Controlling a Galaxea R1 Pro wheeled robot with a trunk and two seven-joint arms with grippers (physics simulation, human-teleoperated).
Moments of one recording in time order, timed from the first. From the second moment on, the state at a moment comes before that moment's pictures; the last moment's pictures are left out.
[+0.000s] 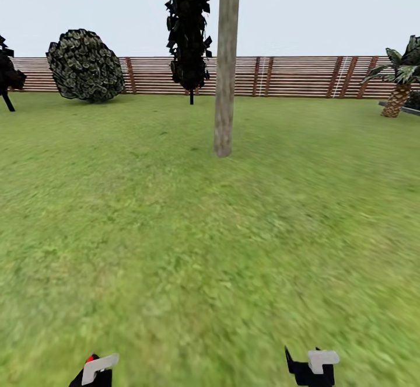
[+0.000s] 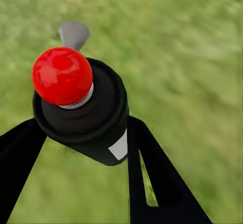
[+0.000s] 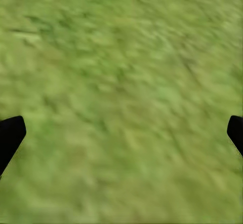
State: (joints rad) left arm -0.30 0.06 0.27 -0.31 -0.10 -0.40 0.13; right arm -0.38 -0.09 0.00 -0.14 0.00 -0.64 0.00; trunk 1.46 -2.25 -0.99
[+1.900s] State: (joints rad) left arm -0.30 0.06 0.27 -0.31 -0.10 -0.40 0.13; right arm -0.38 -0.09 0.00 -0.14 0.00 -0.64 0.00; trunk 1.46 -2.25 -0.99
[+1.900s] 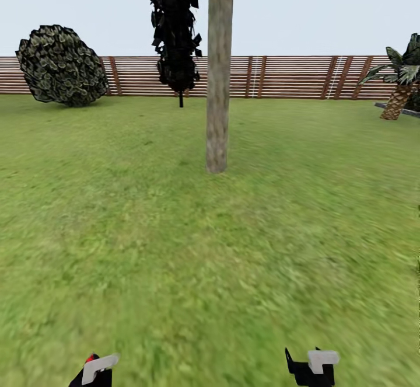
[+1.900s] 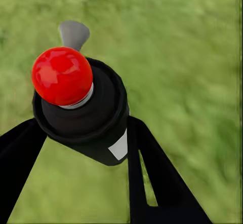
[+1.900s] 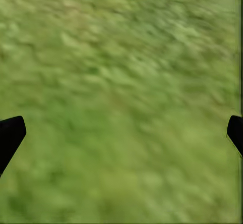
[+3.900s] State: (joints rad) left arm -0.27 0.05 0.27 -0.30 -0.10 -0.49 0.13; right arm -0.38 -0.10 0.00 -0.10 0.00 -0.64 0.00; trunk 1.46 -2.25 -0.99
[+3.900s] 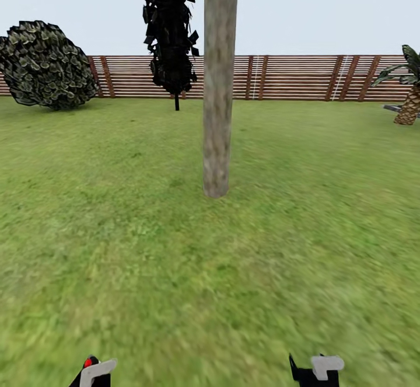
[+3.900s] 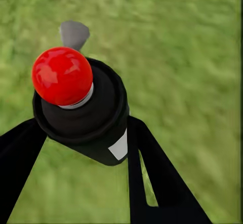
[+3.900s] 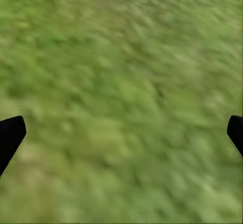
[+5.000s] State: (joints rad) left arm -0.27 0.06 0.27 -0.31 -0.10 -0.49 0.13; right arm -0.38 -0.10 0.00 -0.10 0.00 -0.64 0.00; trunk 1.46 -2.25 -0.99
